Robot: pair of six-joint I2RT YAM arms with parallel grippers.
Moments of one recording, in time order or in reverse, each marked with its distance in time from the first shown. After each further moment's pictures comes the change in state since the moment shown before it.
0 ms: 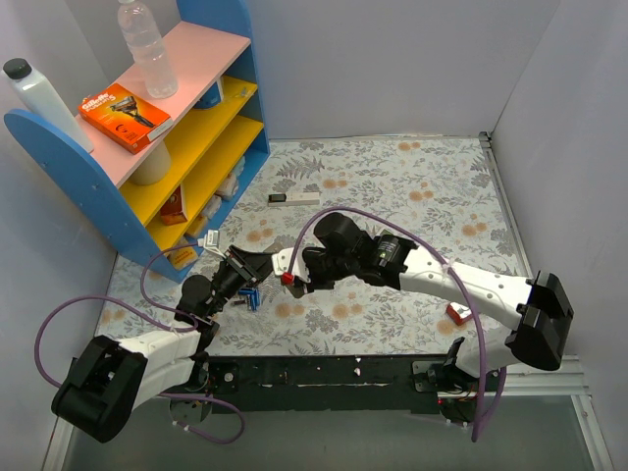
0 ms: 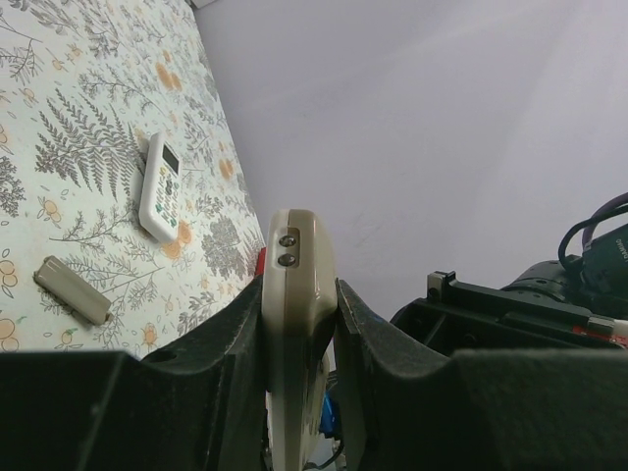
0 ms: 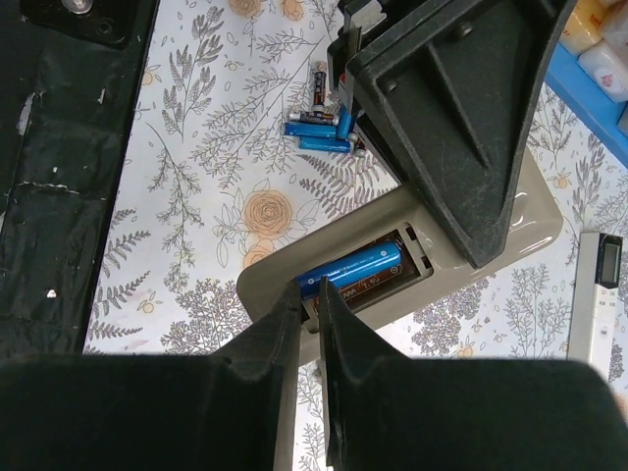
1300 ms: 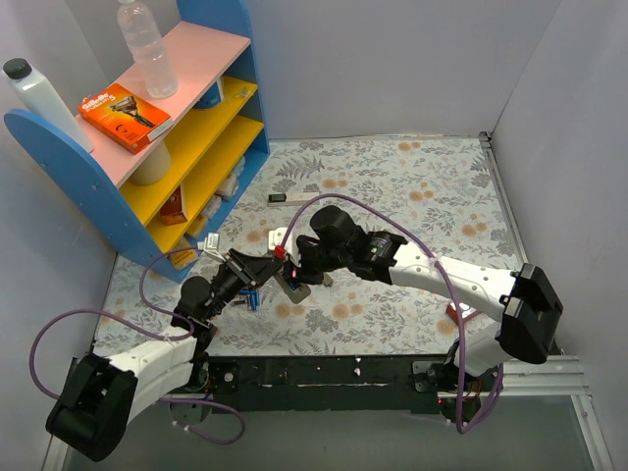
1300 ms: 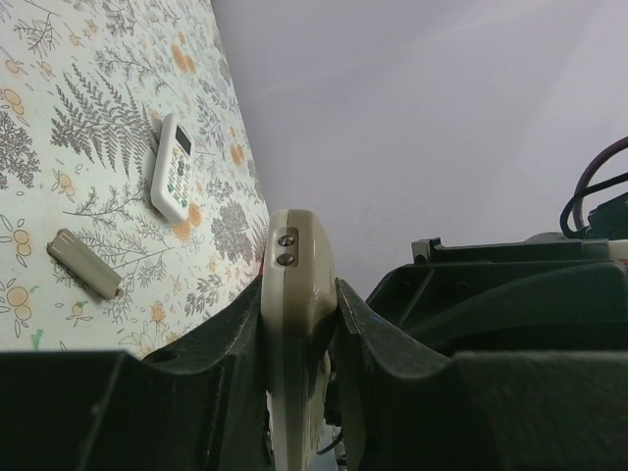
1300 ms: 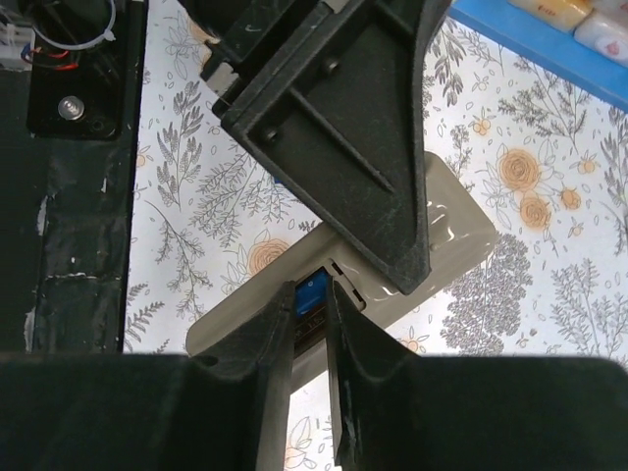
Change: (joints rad) left arm 0.000 -0.101 -0.013 -0.134 0.001 0.004; right arm -0.033 0.071 0.002 0.155 -0.038 0.237
